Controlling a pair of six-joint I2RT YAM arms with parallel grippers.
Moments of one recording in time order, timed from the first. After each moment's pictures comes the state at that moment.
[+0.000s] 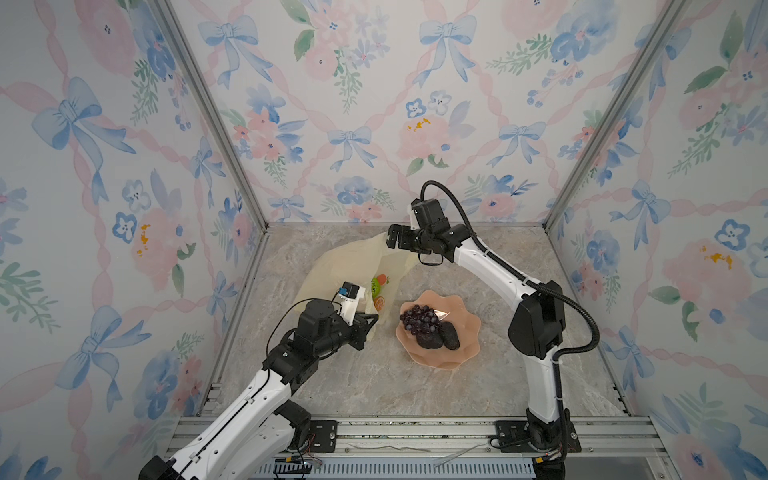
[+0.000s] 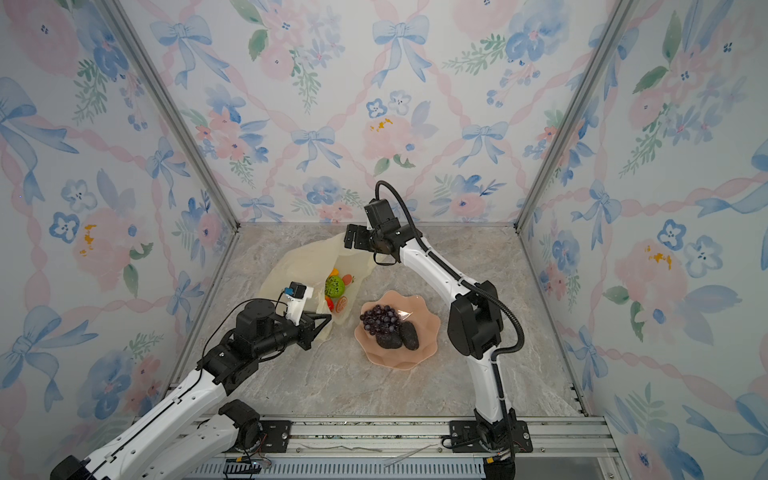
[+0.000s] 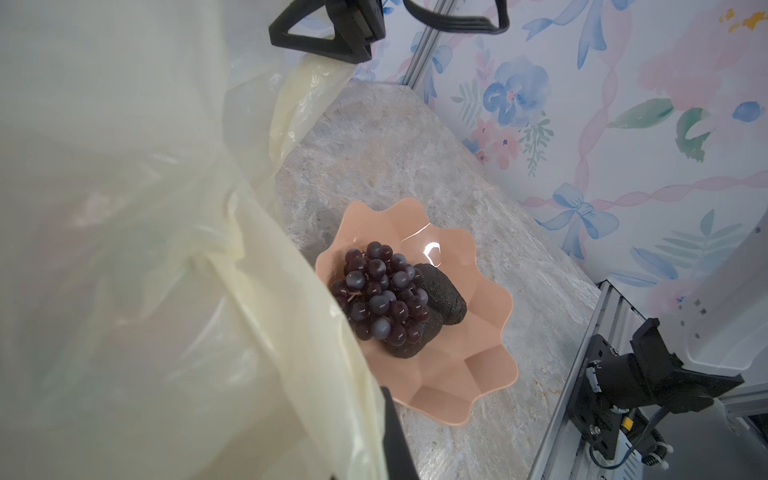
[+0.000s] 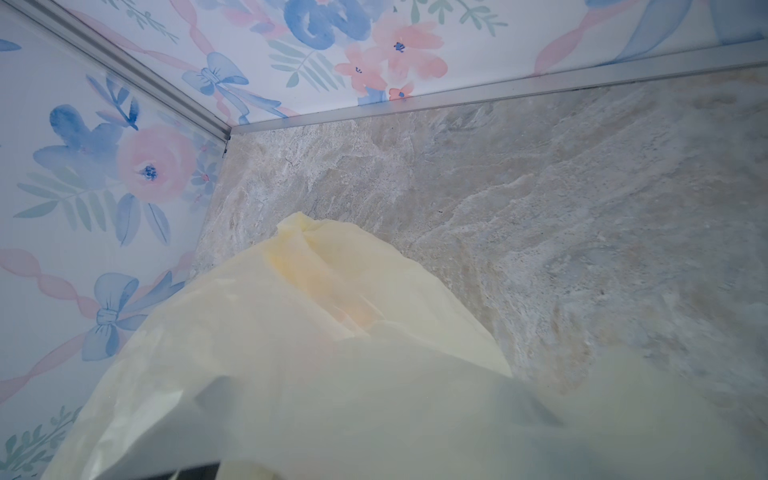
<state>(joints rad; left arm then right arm) -0.51 0.79 0.55 -0.18 0.34 -0.28 0.60 2.11 2.02 -0.59 -0.09 0.57</state>
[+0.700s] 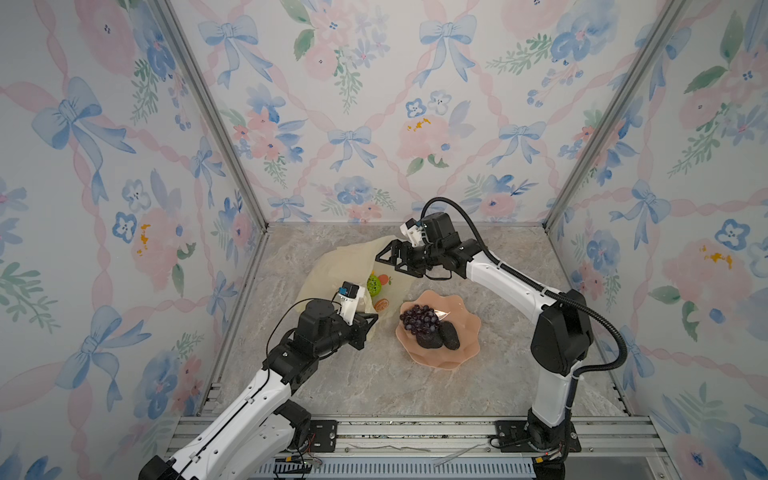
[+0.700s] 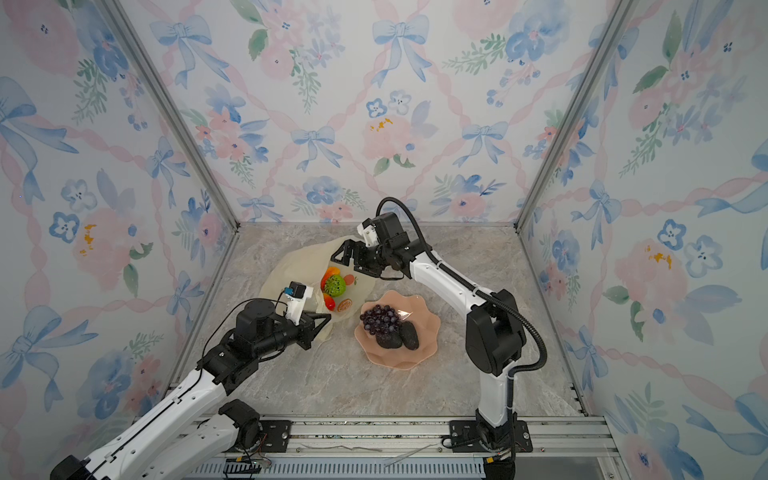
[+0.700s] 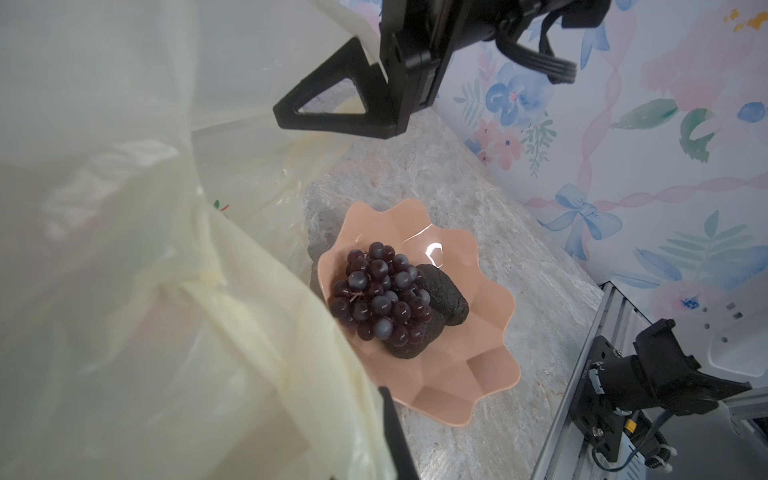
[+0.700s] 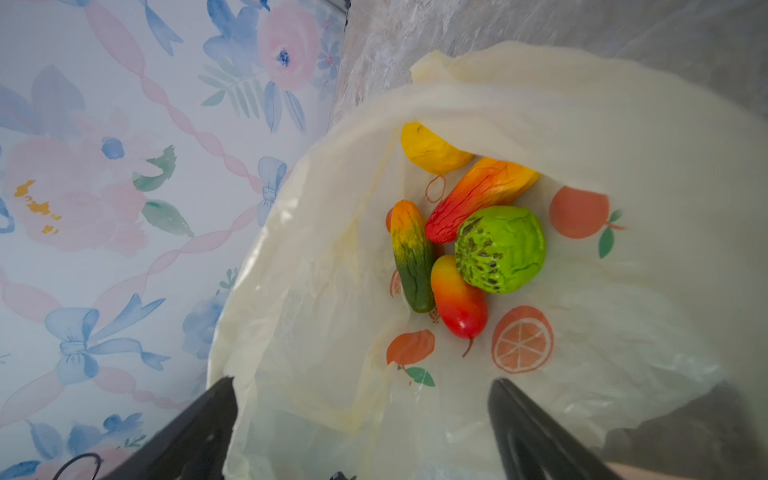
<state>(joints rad) -0.51 0.79 0.55 -0.18 0.33 -0.28 0.63 1.91 1.67 -0.42 -0.59 0.77</state>
